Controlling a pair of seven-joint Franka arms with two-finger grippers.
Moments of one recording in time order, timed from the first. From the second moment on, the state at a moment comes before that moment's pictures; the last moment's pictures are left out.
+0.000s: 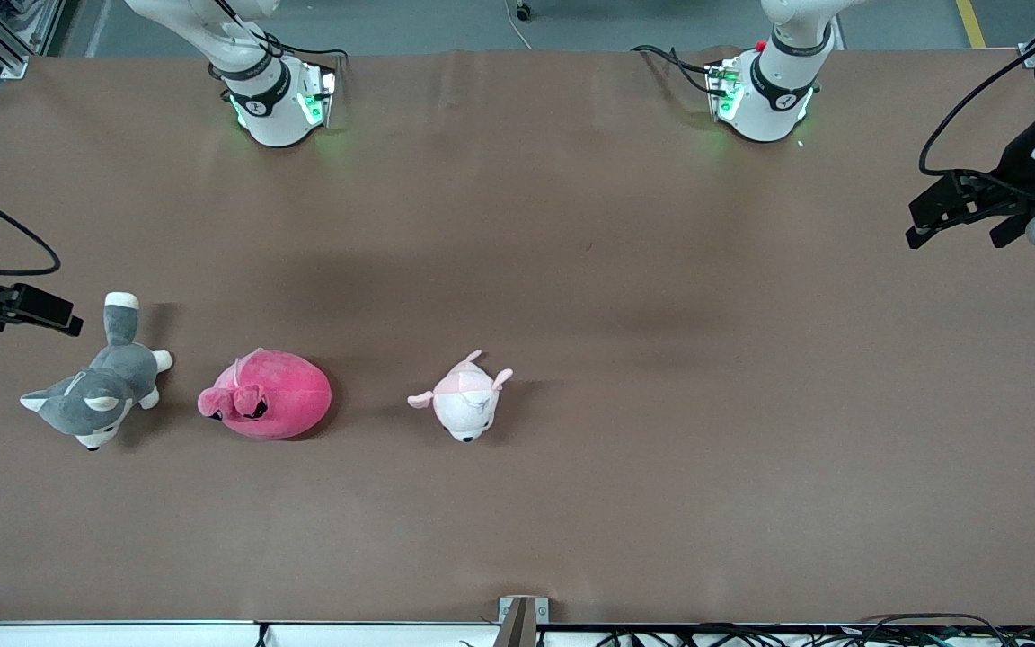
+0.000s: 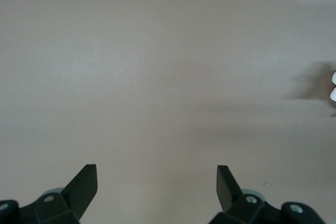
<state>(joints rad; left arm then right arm) 0.34 -0.01 -0.45 -1.53 -0.03 1.61 -0.11 -0.02 0.25 -0.04 -1.29 0.04 1.56 0.03</state>
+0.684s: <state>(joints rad) 0.03 -0.01 -0.14 -1.53 -0.03 1.61 -0.11 -0.10 0.13 0.01 -1.38 0.04 1.54 0.02</state>
